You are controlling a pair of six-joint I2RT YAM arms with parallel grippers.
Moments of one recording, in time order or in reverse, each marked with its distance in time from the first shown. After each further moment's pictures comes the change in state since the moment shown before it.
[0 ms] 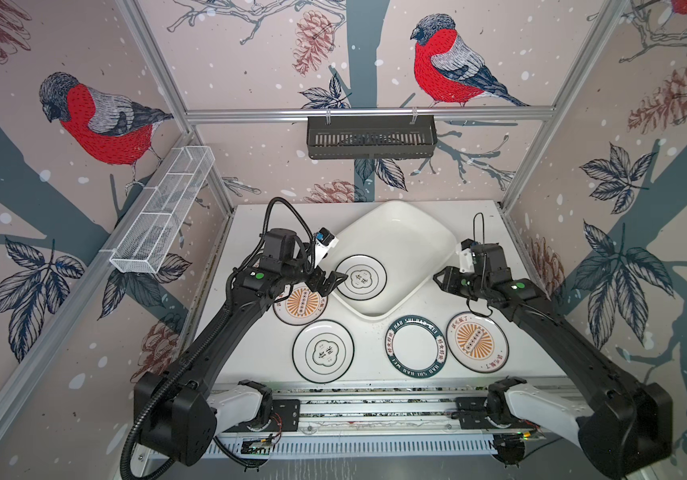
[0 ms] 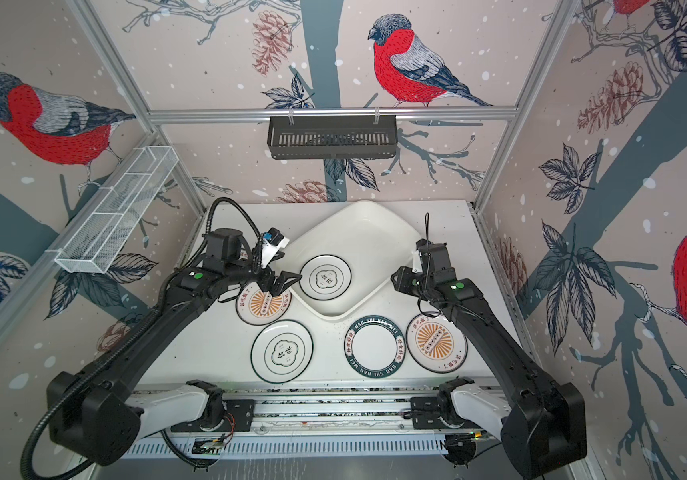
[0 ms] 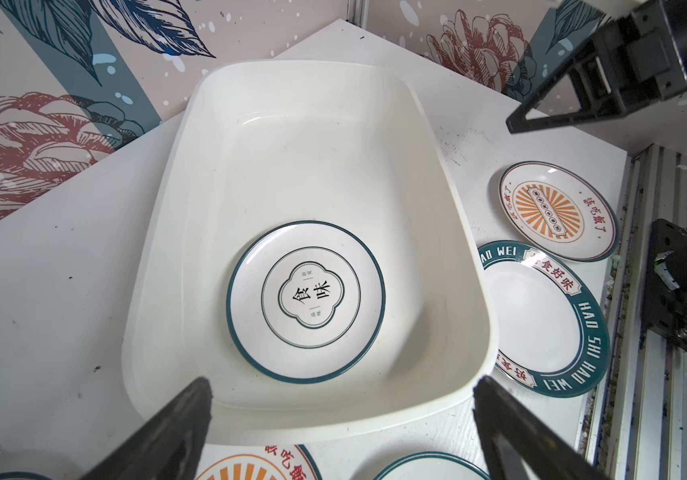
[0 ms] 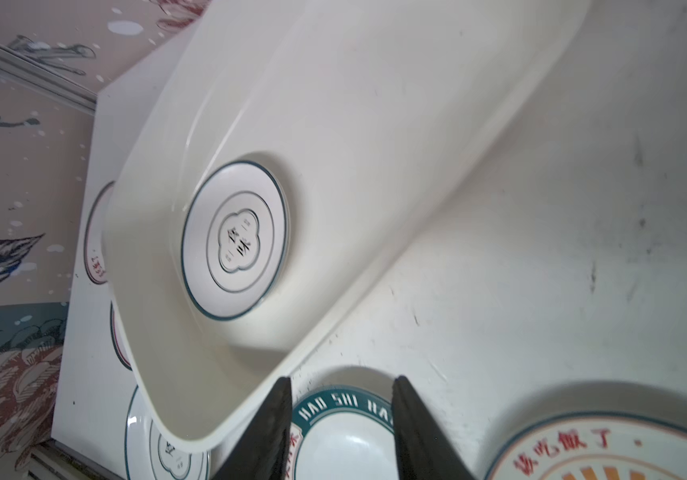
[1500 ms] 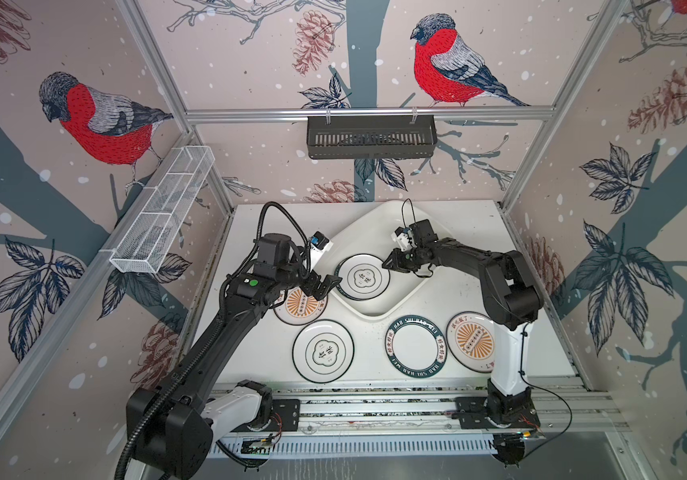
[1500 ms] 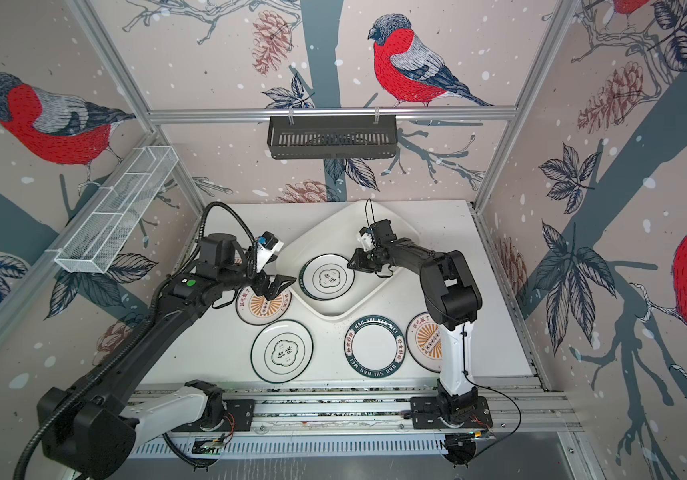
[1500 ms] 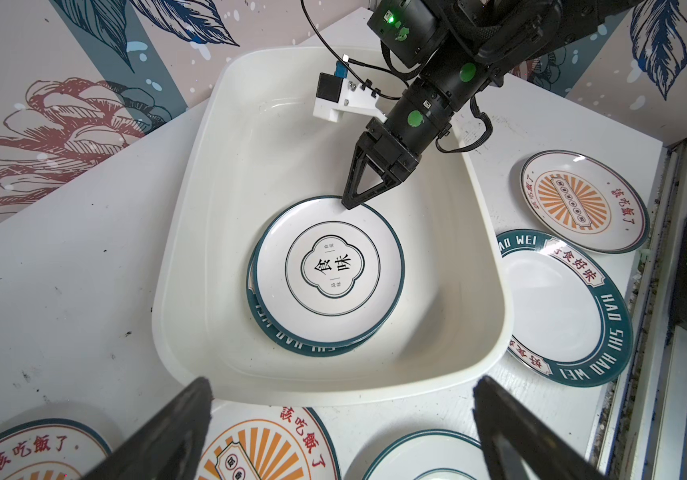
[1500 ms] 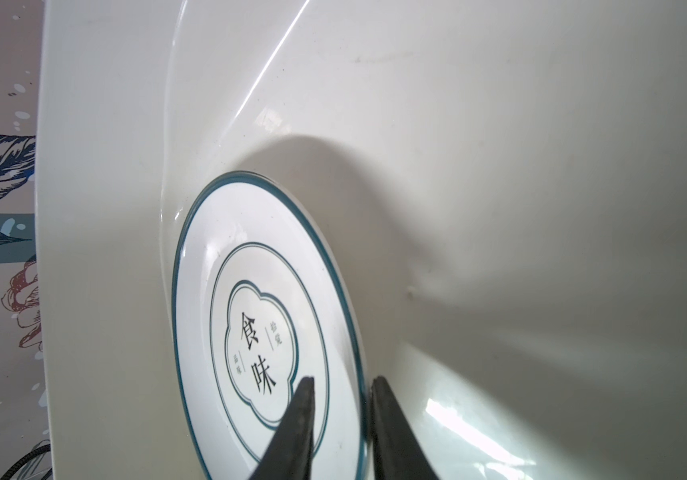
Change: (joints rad) left arm 0.019 -0.079 -0.041 -0.042 -0.061 0.014; right arm 0.092 0.986 0.558 0.277 -0.356 -0.170
